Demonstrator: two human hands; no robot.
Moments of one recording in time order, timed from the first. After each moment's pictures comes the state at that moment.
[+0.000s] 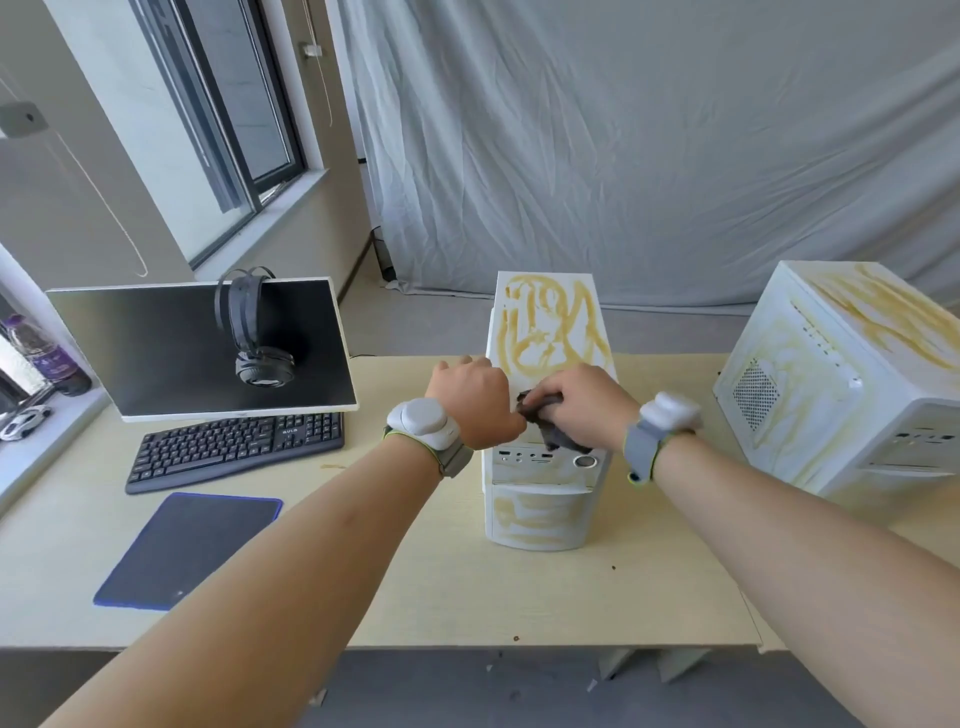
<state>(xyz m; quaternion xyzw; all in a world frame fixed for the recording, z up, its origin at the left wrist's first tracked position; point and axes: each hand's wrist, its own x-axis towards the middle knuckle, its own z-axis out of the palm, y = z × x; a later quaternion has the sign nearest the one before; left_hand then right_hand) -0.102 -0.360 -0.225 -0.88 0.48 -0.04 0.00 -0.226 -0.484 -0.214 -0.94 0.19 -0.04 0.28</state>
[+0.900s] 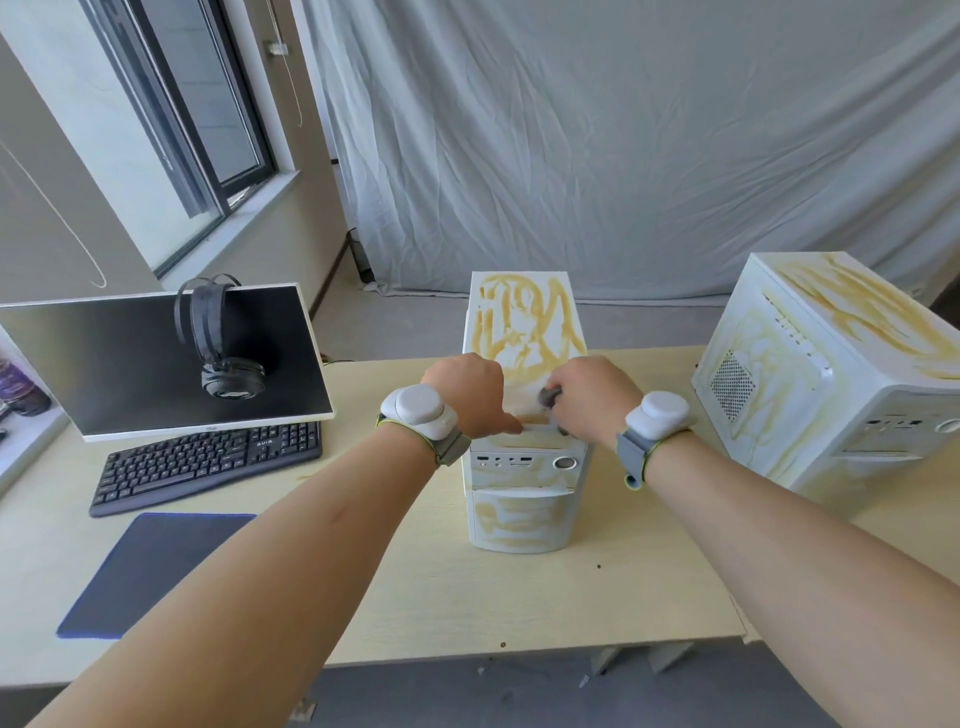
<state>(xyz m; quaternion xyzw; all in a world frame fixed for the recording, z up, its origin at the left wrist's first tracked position) -0.108 -0.388 -0.204 -0.87 0.49 0.02 0.06 -0.232 -0.514 -0.220 -0.95 0.29 -0.03 0.15</state>
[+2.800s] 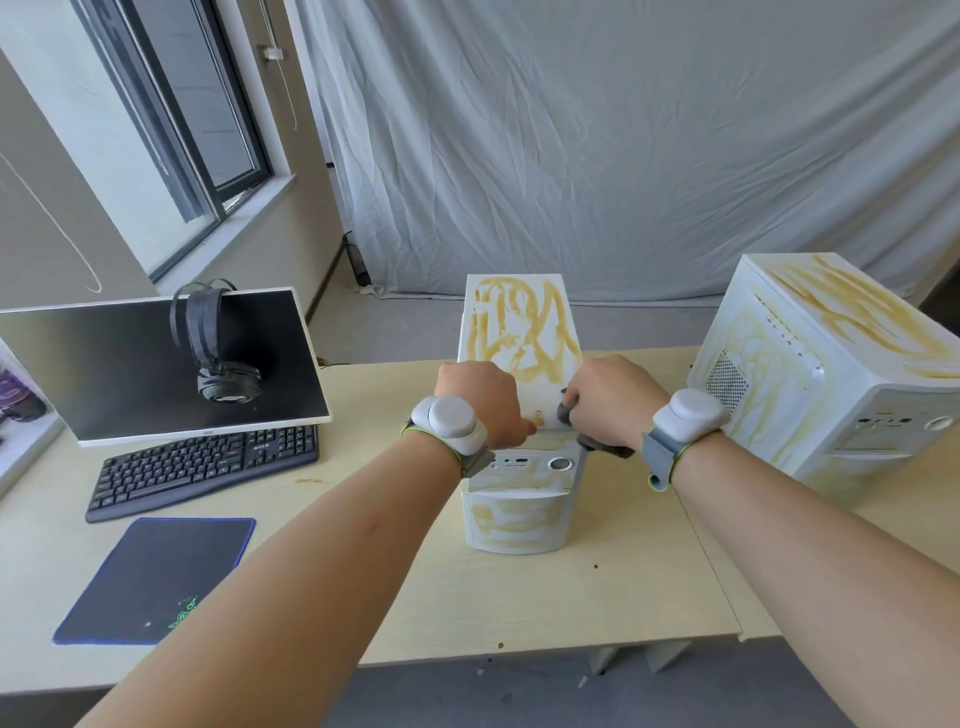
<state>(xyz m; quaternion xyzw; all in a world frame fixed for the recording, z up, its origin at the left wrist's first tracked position) -0.132 -0.398 -0.208 -0.87 0.48 -0.03 0.11 -0.258 -0.513 -0.200 -0.94 0.31 0.00 0.12</state>
